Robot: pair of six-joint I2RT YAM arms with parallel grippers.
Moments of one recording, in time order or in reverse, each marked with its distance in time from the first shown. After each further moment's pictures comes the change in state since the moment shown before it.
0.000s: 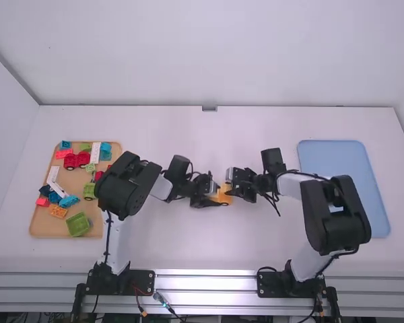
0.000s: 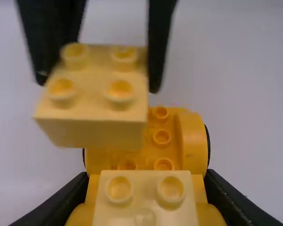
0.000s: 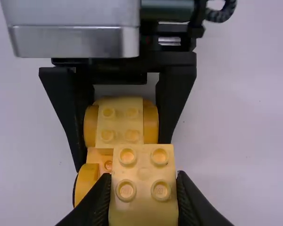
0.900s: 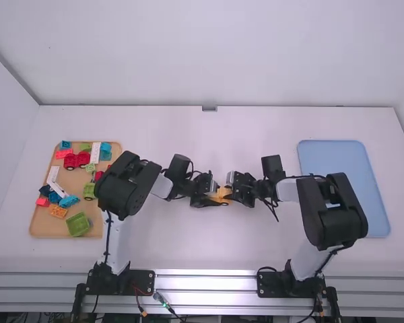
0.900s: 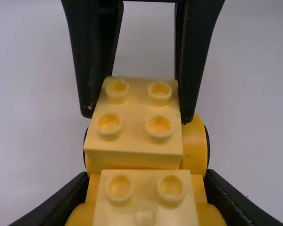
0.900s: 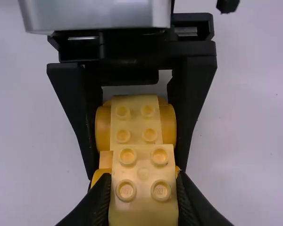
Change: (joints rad) left arm -0.003 0.000 0.019 -0.047 0.008 0.016; right arm 0.003 0.039 -0.077 0.150 -0.050 0.081
